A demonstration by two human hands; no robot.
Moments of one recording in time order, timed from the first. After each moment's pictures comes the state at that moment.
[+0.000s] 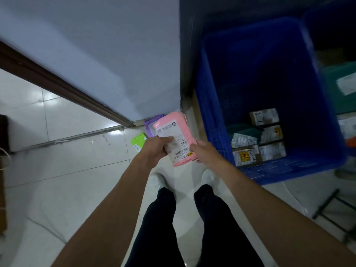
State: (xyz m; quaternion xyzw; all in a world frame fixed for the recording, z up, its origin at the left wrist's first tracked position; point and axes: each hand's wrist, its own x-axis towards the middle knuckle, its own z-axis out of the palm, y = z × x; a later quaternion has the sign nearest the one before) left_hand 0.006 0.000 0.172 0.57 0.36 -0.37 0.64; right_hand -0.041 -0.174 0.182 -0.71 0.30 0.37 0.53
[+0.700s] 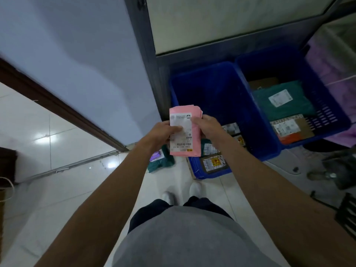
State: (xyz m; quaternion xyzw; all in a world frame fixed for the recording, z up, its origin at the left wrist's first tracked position) left_hand -0.018 -0.113 0.341 0.69 0.11 -0.40 0.60; right_hand -0.064 -0.290 0.363 -0.69 0.29 0.17 0.64
